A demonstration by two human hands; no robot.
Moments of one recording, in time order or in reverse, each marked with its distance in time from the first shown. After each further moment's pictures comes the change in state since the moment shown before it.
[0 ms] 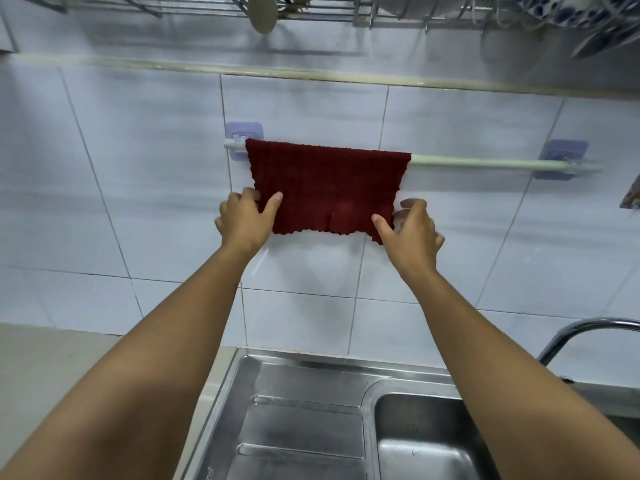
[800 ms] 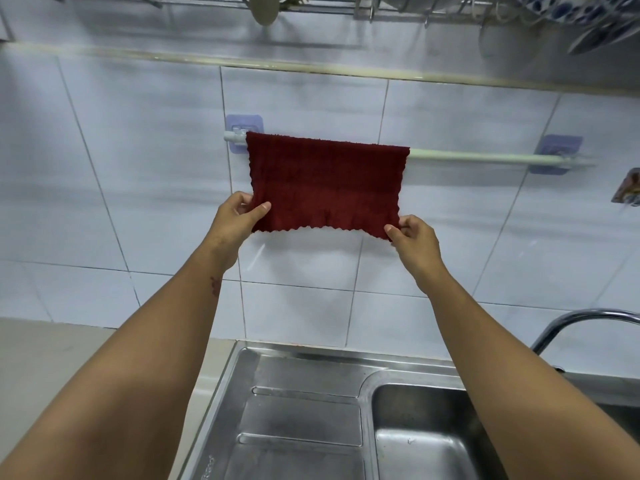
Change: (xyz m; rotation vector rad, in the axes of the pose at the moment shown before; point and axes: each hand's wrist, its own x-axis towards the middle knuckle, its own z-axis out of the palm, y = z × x) left_hand -0.004 -0.031 -0.008 -0.838 -0.295 -0.122; right_hand -0.010 0.020 -0.010 0.360 -0.222 0.189
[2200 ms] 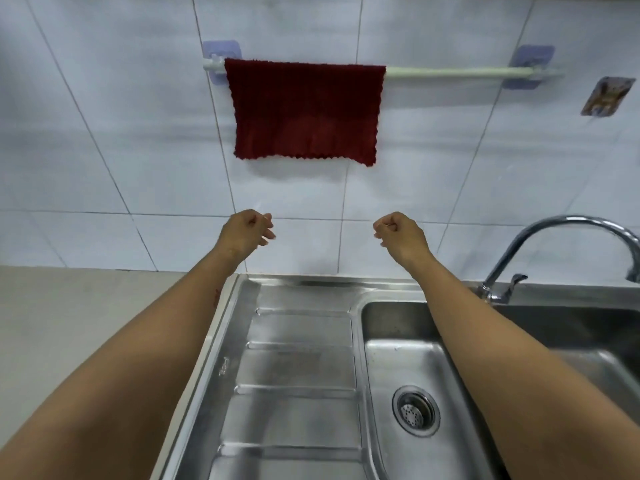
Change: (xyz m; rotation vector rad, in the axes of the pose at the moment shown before) left_hand -0.119 -0.046 0.005 0.390 -0.149 -0.191; right_hand -0.100 0.055 -0.020 -0.132 -0.163 0.184
